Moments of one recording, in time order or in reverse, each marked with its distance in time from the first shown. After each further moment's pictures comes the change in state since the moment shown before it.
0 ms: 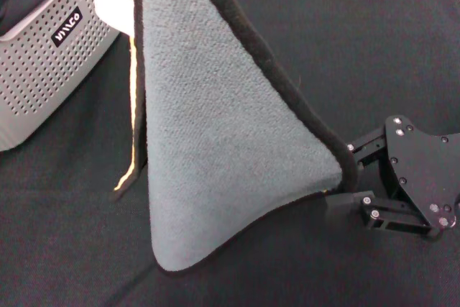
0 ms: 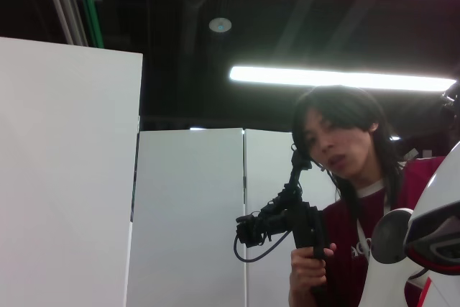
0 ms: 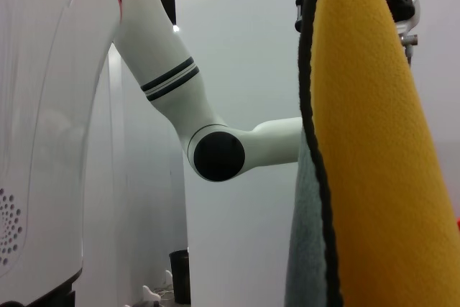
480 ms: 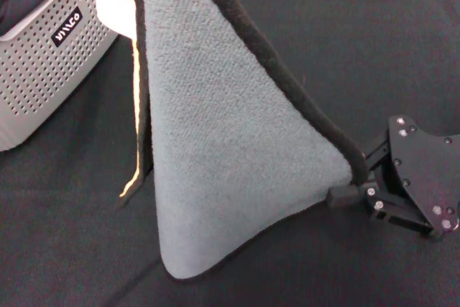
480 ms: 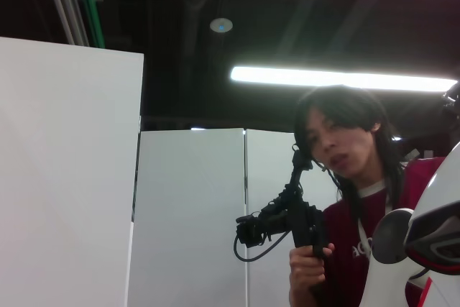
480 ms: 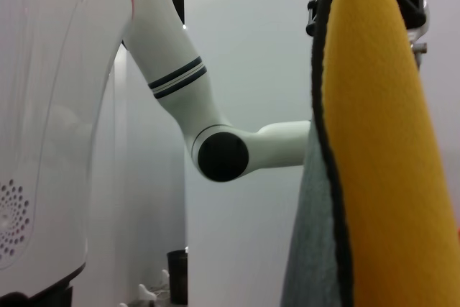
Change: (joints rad) left arm 0.004 0.000 0.000 0.000 0.000 0.000 0.000; right arm -0.002 -0.001 0.000 0.000 0.001 -0.007 -0.037
